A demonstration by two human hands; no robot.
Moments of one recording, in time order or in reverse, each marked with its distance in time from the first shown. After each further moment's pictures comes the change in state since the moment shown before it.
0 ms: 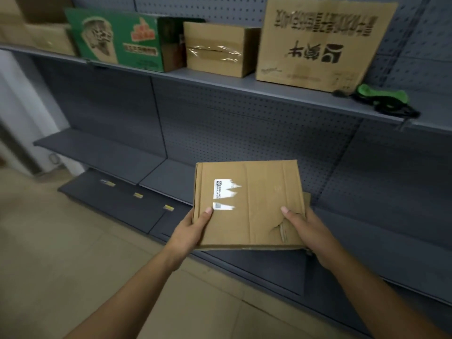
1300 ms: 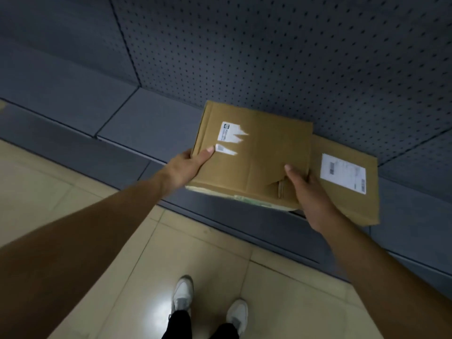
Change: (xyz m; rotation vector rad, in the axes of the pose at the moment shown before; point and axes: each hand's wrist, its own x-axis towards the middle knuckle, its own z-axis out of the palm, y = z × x) left_hand 0.398 -0.072 -0.064 0.239 -0.214 -0.180; right_hand 0.317 0.084 0.180 0.007 0.148 0.374
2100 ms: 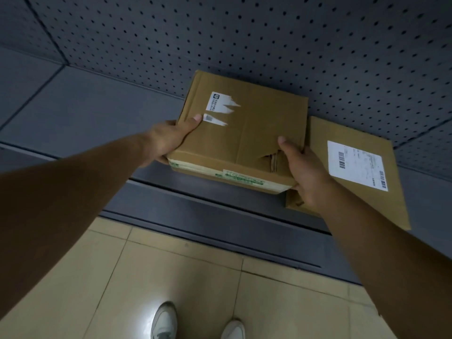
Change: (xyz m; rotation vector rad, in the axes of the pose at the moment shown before) left_hand 0.180 0.002 0.041 0.104 -0.104 -0.014; right_hand 0.164 0.037 0.022 0.107 0.086 0.062
